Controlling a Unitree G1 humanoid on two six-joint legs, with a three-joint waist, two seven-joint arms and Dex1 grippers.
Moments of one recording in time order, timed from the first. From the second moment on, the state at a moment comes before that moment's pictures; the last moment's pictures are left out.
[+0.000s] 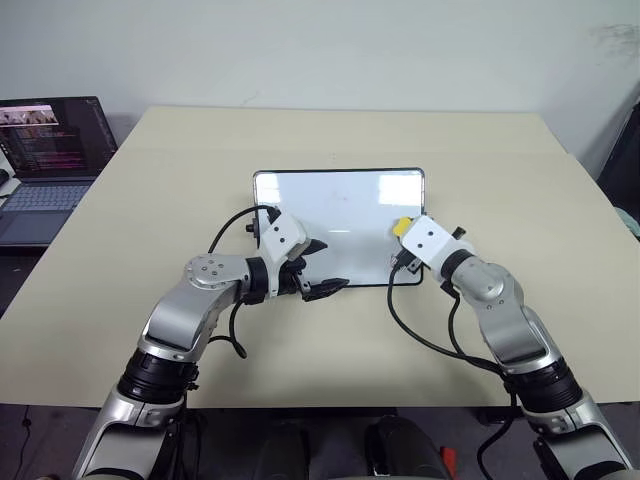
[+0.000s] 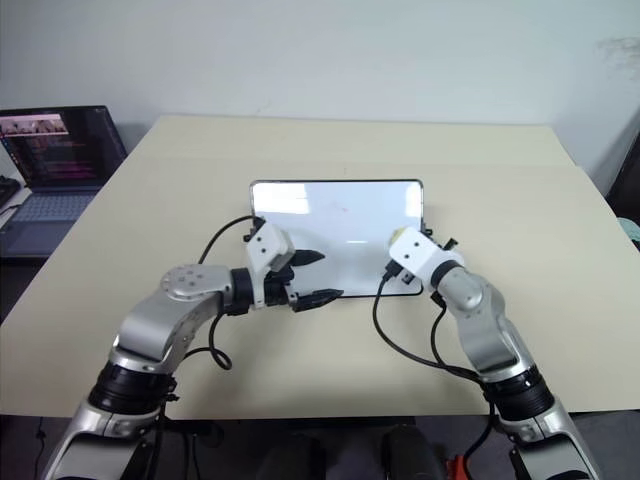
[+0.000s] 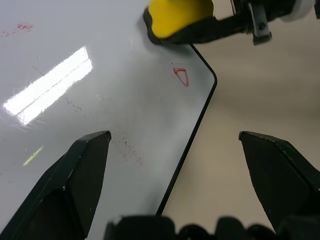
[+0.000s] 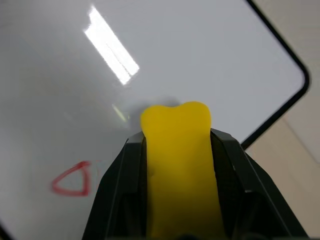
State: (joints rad) left arm -0.46 0.55 -0.16 -0.20 -0.30 0.63 -0.87; right arm -0.45 -0.42 0.25 -0.20 -0.33 0.48 0.41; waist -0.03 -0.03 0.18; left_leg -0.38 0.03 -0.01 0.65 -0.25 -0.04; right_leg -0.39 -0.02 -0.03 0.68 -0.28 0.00
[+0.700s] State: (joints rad) left arm -0.45 0.57 -0.17 -0.20 -0.30 0.63 -0.91; right arm -0.40 -0.40 0.18 -0.25 -0.25 0.51 0.46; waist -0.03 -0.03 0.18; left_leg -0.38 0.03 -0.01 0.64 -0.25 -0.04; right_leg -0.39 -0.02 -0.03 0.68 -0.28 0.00
